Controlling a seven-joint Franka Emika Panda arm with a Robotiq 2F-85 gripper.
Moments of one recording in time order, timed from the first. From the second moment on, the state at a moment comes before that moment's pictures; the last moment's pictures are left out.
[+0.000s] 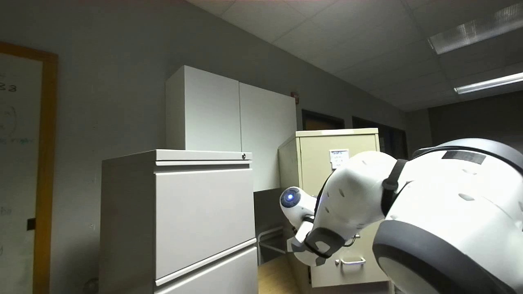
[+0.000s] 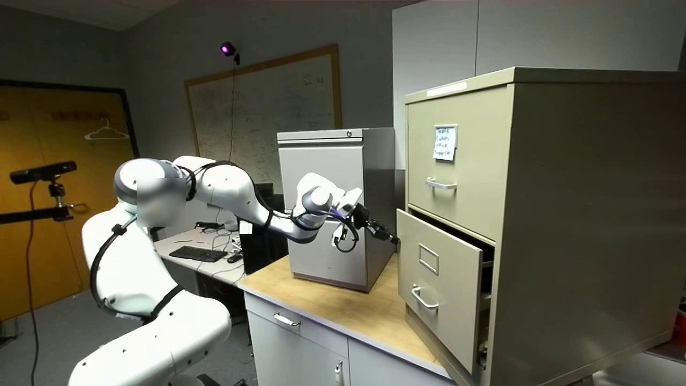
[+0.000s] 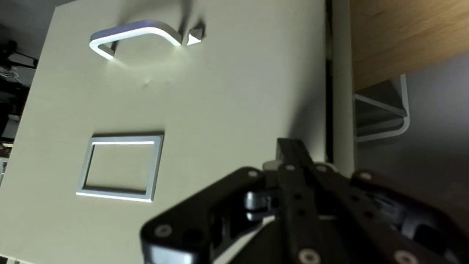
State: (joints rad) arm -1.67 -0.68 1.34 -2.24 -0.26 2.71 1.10
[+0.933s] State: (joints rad) arm -2.09 -0.72 1.72 -1.84 0.01 2.60 1.02
